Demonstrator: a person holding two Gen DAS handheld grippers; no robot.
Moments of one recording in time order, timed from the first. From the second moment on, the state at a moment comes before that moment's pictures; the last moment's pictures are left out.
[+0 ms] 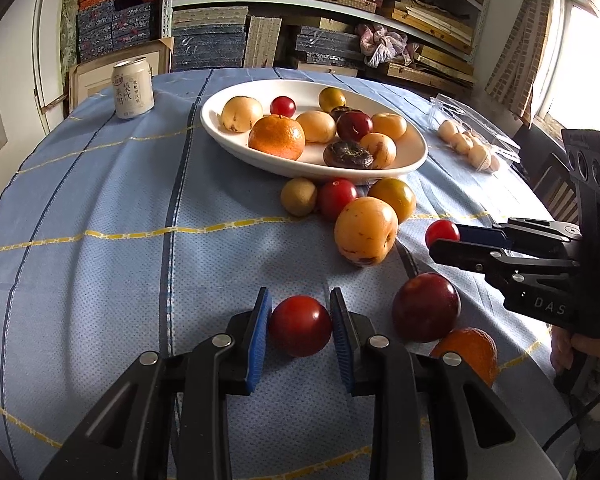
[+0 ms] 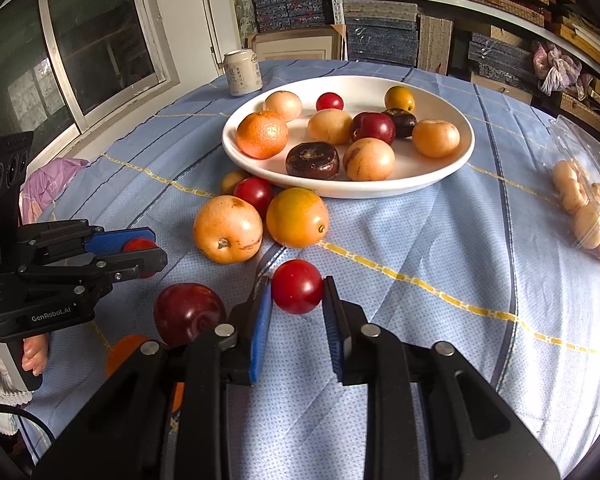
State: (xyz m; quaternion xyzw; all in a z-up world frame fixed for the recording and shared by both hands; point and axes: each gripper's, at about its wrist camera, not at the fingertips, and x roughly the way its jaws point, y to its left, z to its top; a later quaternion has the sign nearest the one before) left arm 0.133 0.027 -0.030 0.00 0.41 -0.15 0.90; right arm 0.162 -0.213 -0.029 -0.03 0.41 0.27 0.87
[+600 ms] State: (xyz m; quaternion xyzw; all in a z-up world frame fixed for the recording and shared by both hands) left arm 0.123 0.023 -0.021 0.01 0.39 -0.14 0.91; right arm 0.159 -0.230 -0.014 0.00 0.38 0.26 0.88
